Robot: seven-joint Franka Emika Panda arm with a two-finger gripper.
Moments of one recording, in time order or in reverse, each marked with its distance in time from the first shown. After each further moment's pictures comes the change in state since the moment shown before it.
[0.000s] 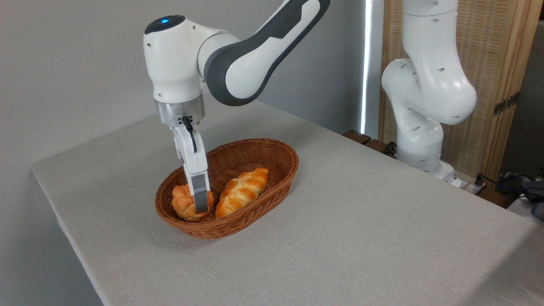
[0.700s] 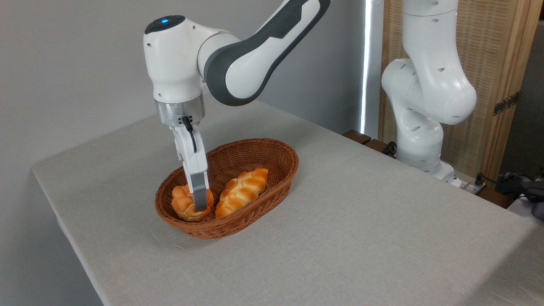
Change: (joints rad) arm 0.000 0.000 0.000 0.000 0.000 0.000 0.000
